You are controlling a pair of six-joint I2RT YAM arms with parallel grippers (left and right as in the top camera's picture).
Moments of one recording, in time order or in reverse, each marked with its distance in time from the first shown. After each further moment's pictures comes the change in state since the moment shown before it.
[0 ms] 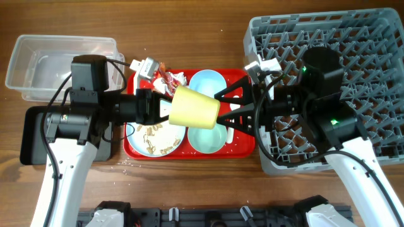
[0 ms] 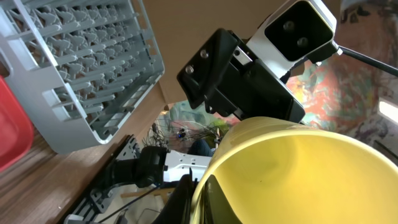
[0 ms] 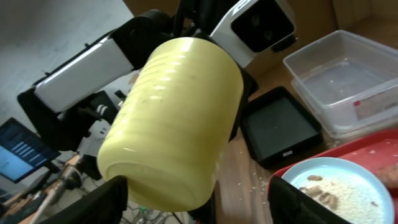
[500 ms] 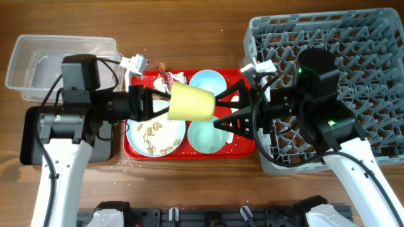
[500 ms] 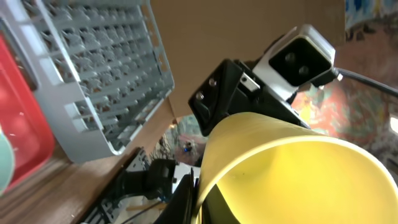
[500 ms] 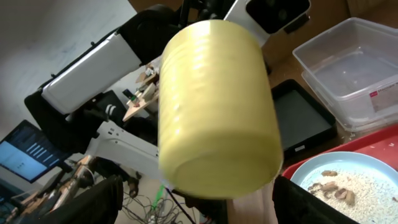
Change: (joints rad) left arm 0.062 -0.001 0.000 0.007 -0.022 0.001; right arm 0.019 0.000 0.000 -0.016 0.003 0.034
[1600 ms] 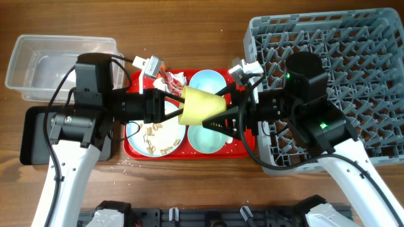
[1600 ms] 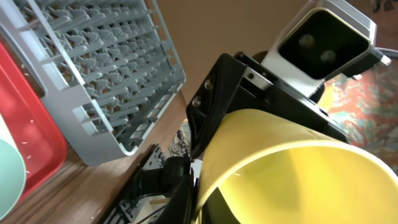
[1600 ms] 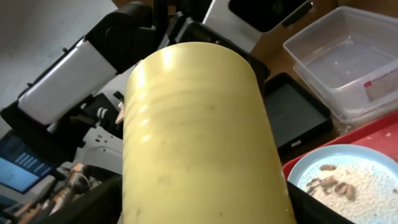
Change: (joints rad) left arm -0.101 -0.010 0.000 0.063 -0.090 0.014; right arm 0.083 0.006 0.002 0.016 0.124 0.063
